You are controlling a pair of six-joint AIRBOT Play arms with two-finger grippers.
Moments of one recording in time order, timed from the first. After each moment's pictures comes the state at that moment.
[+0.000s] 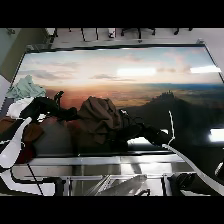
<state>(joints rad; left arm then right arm) 0.05 -1.59 1.08 -2.17 1.07 1.85 0.70 -1.44 0.80 2.41 -0.60 -1.54</state>
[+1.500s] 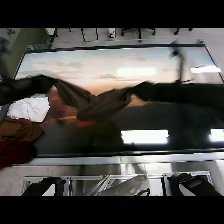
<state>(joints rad) -0.02 -0.90 1.32 -2.20 1.07 1.80 0.27 -0.91 1.23 2.42 -1.00 -1.69</state>
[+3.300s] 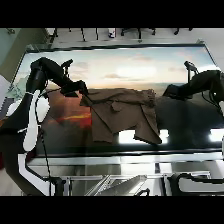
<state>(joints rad) -0.14 -1.80 1.85 -1.99 1.56 1.56 -0.20 -1.47 1.33 1.99 -1.25 -1.77</state>
